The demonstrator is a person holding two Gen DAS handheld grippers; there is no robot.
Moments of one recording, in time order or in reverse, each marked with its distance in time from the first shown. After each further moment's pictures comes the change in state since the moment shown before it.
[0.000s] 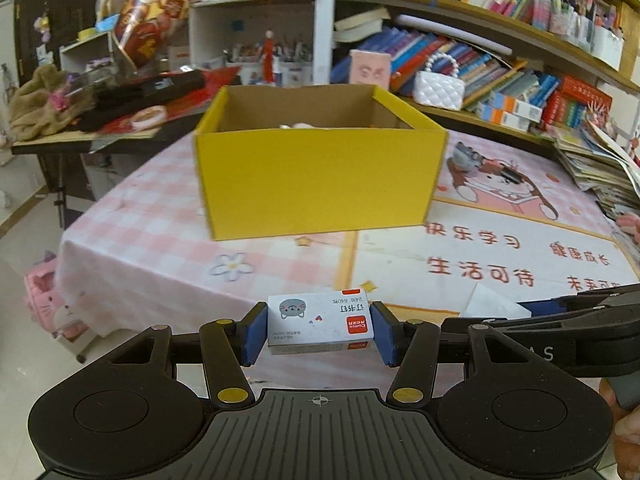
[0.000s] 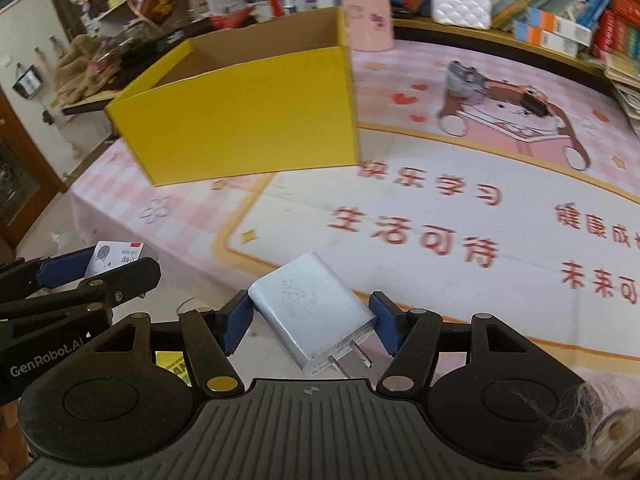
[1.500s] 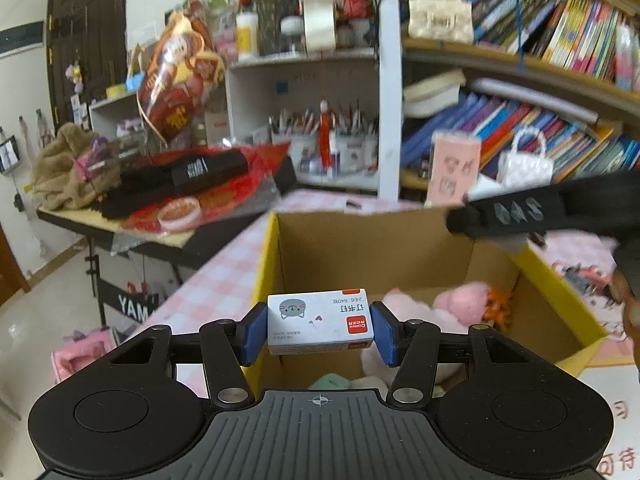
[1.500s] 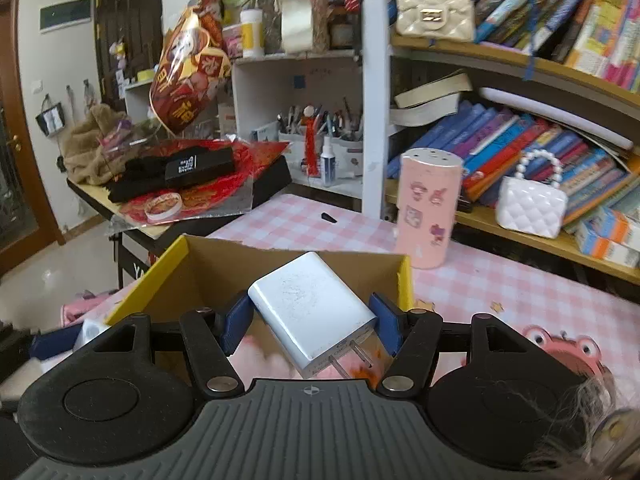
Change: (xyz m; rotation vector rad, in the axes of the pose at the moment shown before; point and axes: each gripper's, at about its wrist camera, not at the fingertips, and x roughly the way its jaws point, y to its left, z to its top) left arm 0.106 0.035 0.140 0.005 -0.145 0.159; right arm 0.075 0.028 0.223 -0.190 -0.322 0.002
